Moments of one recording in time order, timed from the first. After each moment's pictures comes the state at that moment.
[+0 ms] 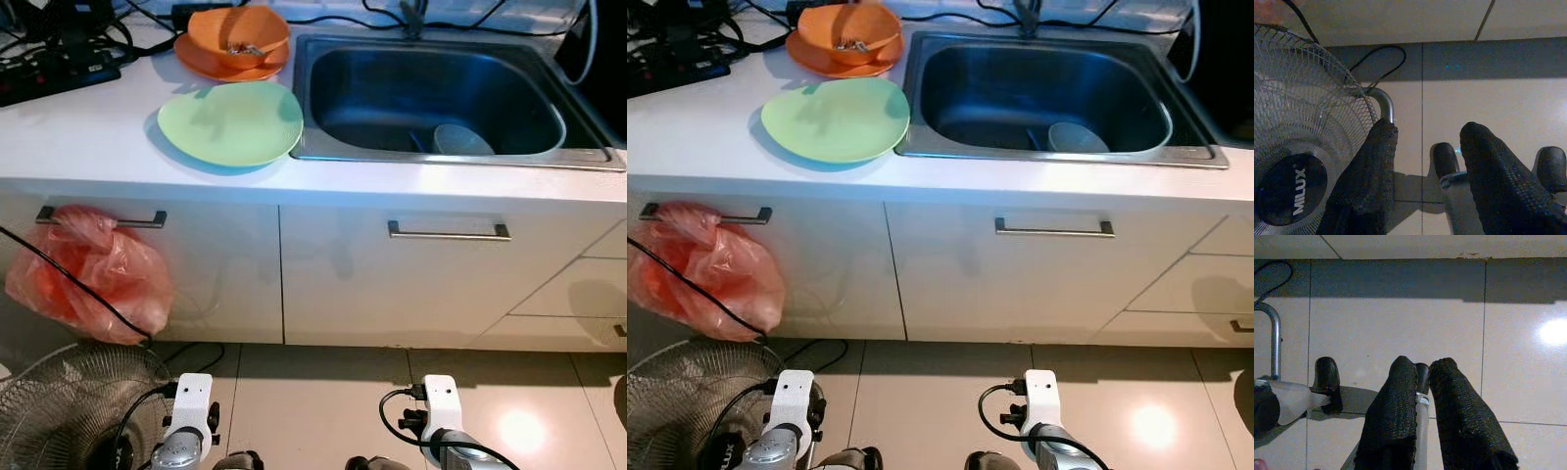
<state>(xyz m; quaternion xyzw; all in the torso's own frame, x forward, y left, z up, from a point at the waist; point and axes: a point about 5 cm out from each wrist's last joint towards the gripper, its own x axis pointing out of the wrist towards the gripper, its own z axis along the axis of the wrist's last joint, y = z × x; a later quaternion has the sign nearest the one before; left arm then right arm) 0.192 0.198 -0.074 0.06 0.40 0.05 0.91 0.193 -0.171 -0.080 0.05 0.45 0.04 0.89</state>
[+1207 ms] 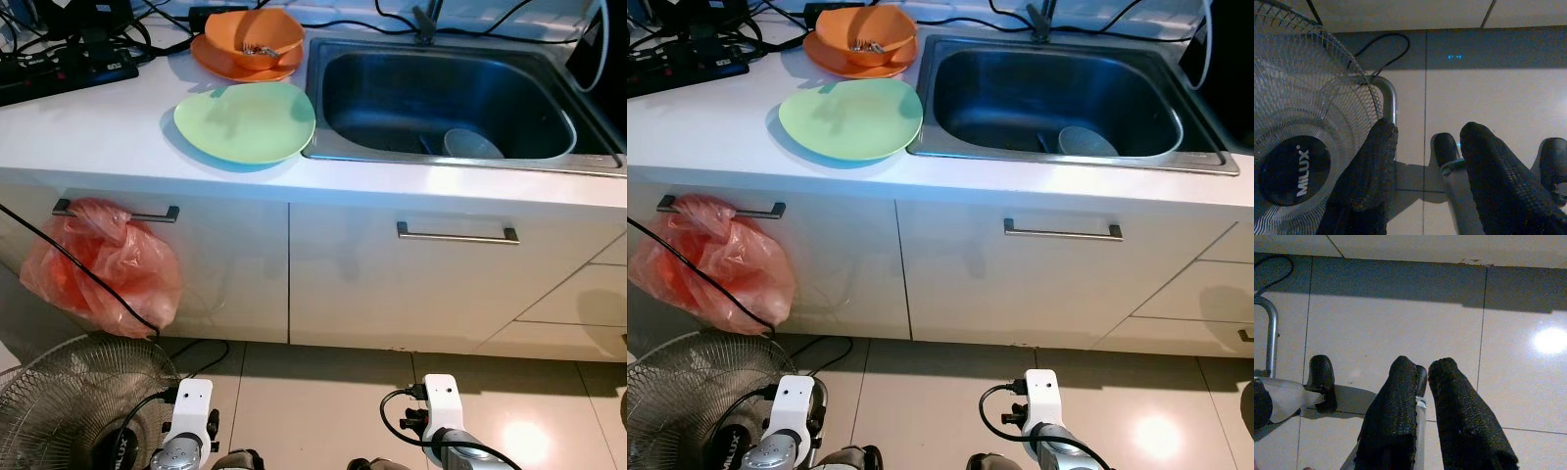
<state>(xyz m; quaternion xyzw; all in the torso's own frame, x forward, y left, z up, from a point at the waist) 0.186 0.199 -0.078 0.07 0.41 0.05 0.91 0.194 -0.173 -0.079 0.03 0.45 0.04 0.89</state>
